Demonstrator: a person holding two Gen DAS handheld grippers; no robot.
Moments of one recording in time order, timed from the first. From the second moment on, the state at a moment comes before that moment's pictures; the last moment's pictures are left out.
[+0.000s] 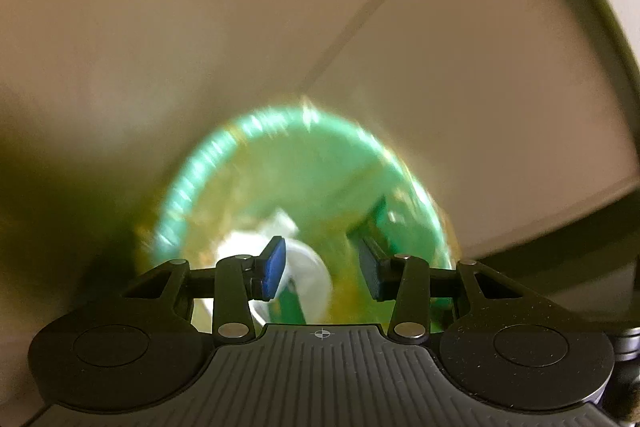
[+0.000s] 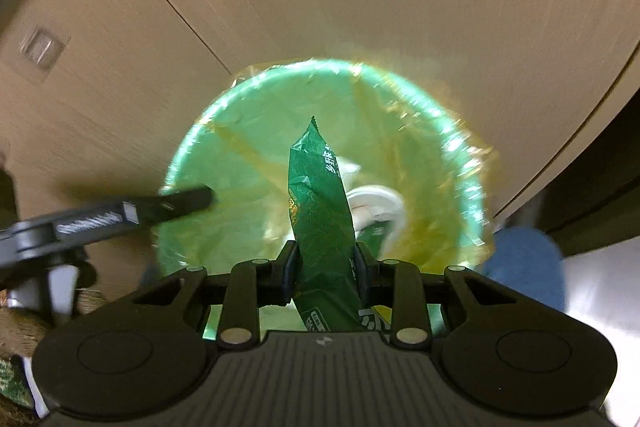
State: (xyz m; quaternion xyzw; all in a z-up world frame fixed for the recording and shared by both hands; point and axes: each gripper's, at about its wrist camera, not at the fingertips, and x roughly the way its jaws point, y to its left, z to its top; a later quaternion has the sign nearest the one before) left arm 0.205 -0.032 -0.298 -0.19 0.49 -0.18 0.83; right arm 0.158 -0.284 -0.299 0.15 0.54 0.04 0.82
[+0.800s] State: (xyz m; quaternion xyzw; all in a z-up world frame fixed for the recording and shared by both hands) left arm 0.194 -0.049 -0.302 -0.14 0.52 -0.19 0.82; right arm 0.149 -0.288 -0.343 0.19 0.56 0.00 0.81
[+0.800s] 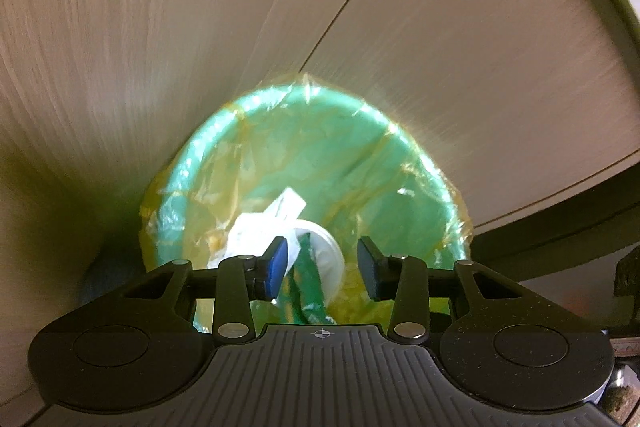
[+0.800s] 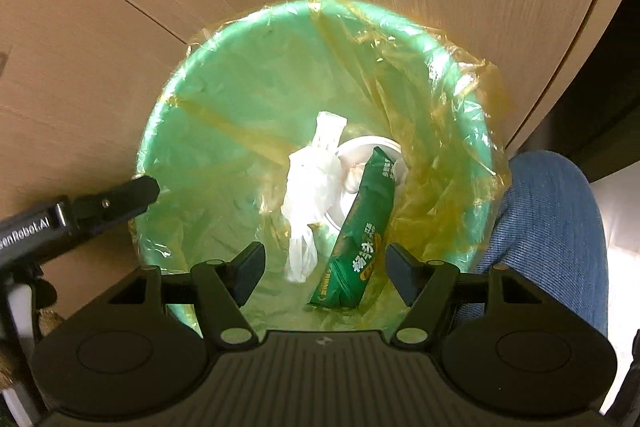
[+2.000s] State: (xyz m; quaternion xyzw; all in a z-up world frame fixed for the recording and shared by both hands) left arm 0.139 -0.020 -0.314 -0.20 0.50 -0.26 0.80; right arm 0.258 -0.272 -0.388 0.02 0.61 0.04 0.79
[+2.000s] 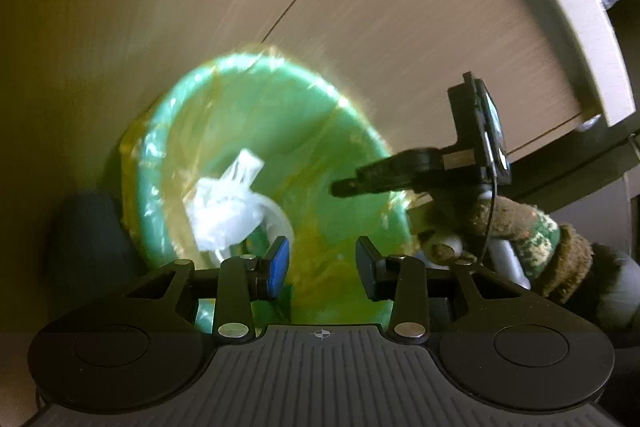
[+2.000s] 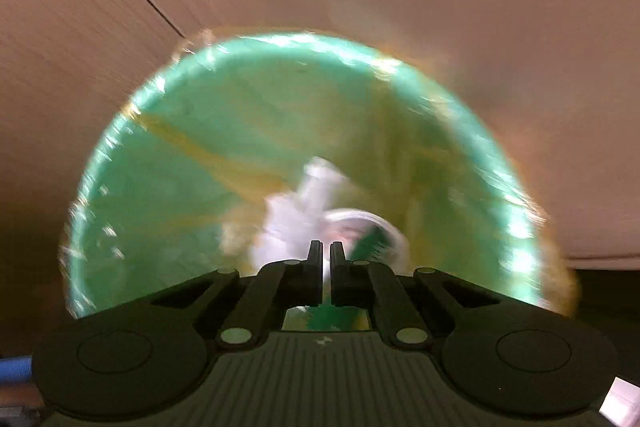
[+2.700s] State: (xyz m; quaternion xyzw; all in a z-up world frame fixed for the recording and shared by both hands) left arm 0.145 -0.020 -0.324 -0.17 0.51 -0.24 0.81; right arm 0.298 -0.226 -0.404 0.06 0.61 0.10 0.78
